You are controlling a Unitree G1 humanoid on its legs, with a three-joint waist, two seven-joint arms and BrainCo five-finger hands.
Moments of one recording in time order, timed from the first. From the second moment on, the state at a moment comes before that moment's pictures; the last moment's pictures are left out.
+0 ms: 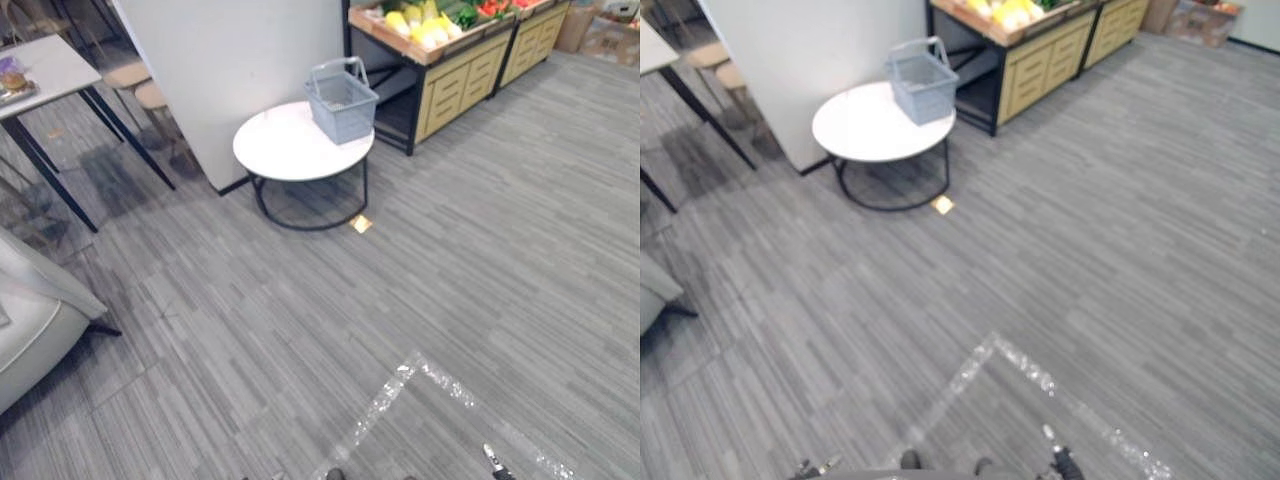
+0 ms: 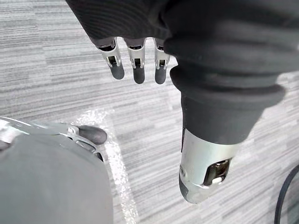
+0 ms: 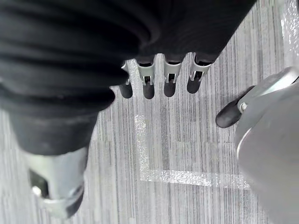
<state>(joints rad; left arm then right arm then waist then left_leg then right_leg) 0.14 0.06 0.30 1.18 -0.30 -0.16 0.02 0.06 -0.03 -0.54 1.20 0.35 -0.15 0.07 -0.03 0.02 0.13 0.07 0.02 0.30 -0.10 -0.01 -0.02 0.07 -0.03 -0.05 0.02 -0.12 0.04</state>
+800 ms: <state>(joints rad) 0.20 0.00 0.40 1.08 -0.25 -0.16 0.04 -0.03 -0.01 -0.15 0.88 0.33 -0.19 0.05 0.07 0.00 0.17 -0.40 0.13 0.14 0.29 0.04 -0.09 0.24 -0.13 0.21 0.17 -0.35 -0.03</state>
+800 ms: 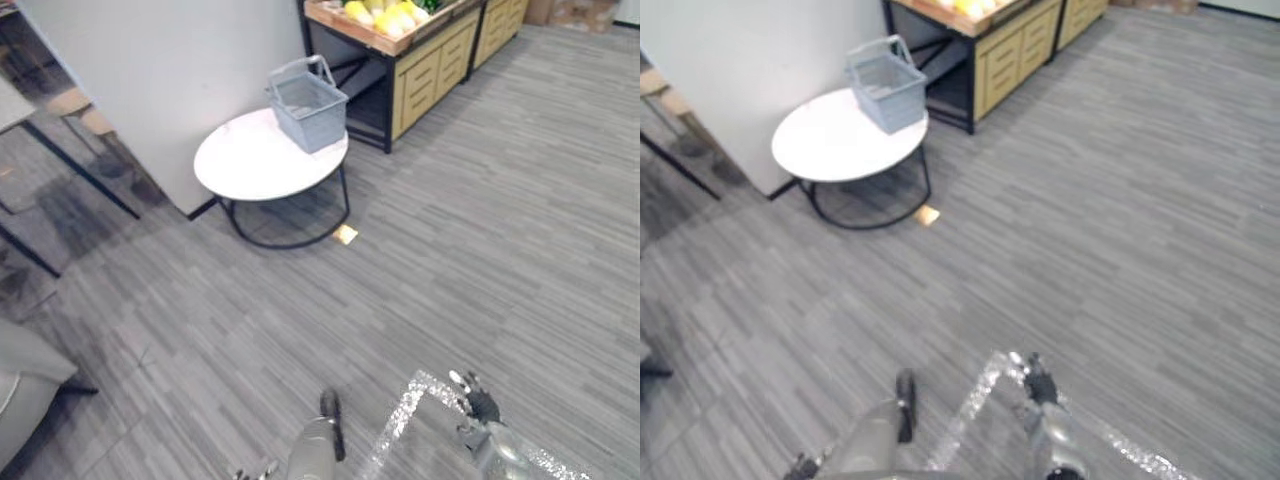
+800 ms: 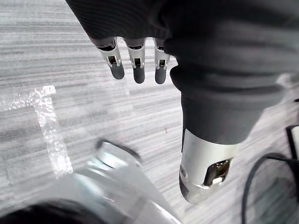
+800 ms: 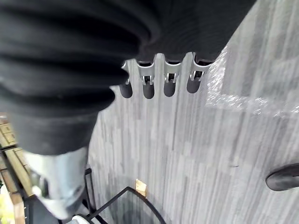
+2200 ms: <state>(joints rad) 0.07 -0.01 0.39 1.09 -0.19 -0.17 0.04 0.01 -0.05 -0.39 1.15 0.20 -0.14 0.05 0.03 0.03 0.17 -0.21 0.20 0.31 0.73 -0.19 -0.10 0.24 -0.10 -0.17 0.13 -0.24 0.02</state>
